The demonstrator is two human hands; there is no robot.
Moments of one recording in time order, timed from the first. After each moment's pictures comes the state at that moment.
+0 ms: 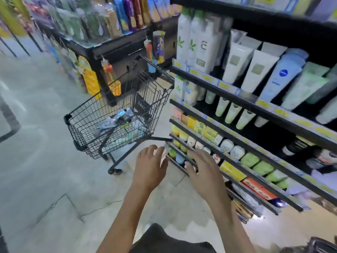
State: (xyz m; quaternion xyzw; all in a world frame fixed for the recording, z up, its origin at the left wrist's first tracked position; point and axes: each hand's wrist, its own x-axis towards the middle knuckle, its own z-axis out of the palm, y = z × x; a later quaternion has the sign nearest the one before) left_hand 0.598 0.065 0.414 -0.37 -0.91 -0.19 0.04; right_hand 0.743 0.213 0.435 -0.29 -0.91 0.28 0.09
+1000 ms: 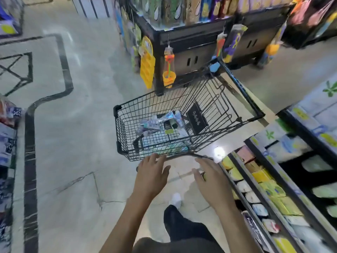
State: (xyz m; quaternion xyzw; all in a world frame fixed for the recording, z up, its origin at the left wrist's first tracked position) left_hand 0.322 -0.024 0.362 -0.18 -0.97 -0.18 -0.05; right_hand 0.401 0.183 0.398 -0.15 -0.94 0.31 -0.05
